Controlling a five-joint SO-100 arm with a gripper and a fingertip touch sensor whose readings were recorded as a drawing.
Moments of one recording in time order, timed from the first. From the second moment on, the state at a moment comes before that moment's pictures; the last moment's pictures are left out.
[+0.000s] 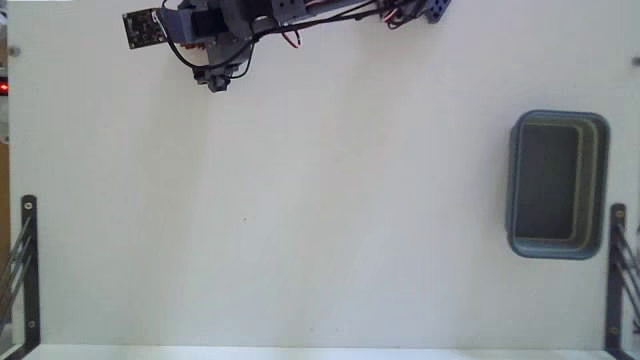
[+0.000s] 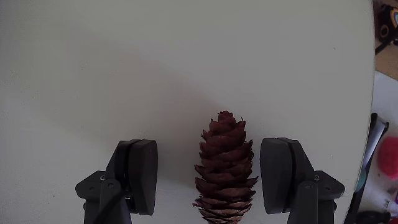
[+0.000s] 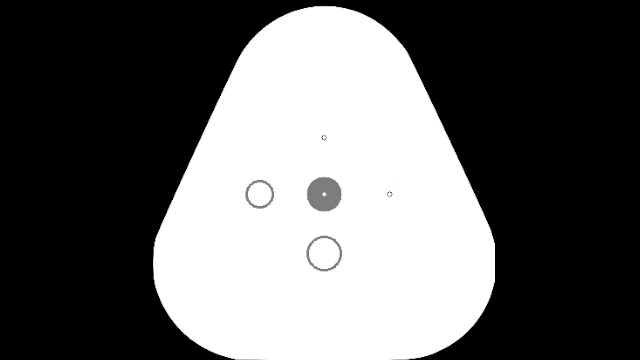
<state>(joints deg) 75.3 98.8 115.3 40.4 -0.3</state>
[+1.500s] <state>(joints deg) 75.3 98.8 115.3 40.4 -0.3</state>
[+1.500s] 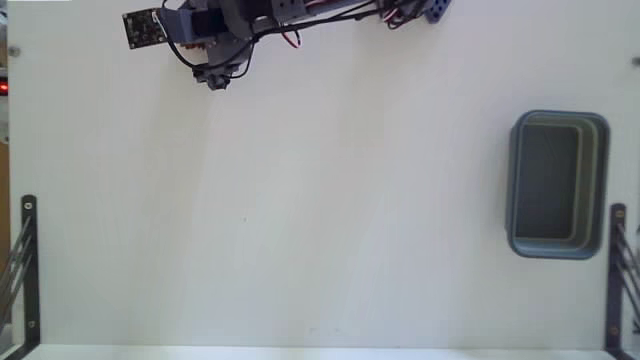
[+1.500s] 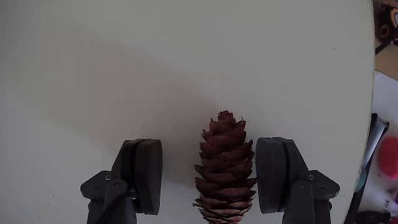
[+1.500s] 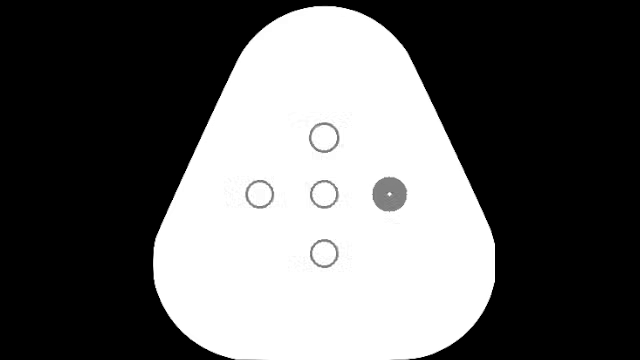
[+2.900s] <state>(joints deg) 75.3 98.8 115.3 40.4 -0.3</state>
